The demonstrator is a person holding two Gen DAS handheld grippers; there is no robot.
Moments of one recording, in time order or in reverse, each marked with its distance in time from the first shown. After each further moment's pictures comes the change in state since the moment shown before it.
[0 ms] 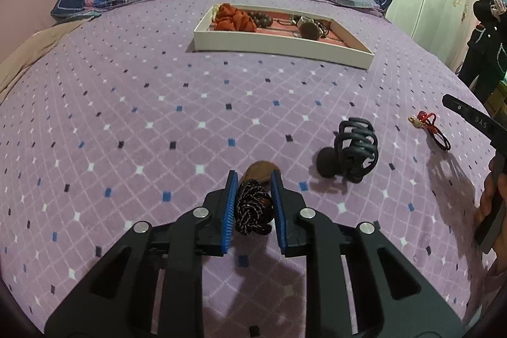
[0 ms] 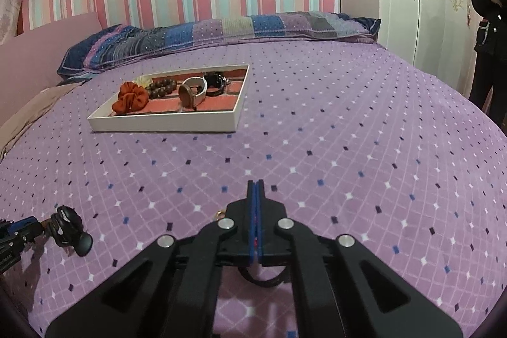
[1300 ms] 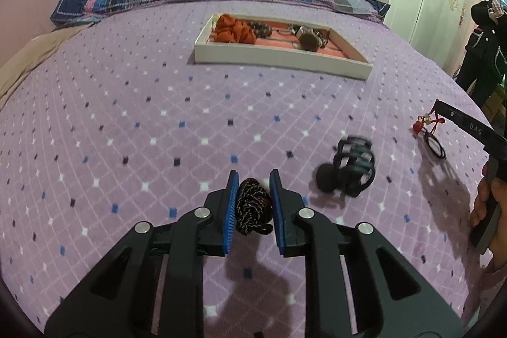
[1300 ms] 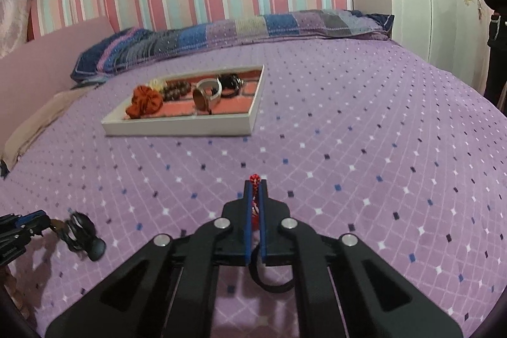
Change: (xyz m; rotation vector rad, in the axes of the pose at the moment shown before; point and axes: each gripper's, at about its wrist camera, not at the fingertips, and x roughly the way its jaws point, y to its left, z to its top) left arm -0.005 0.003 0.016 0.009 -0.036 -0.012; right arm 0.003 -0.002 0.009 0.024 -0.011 0.084
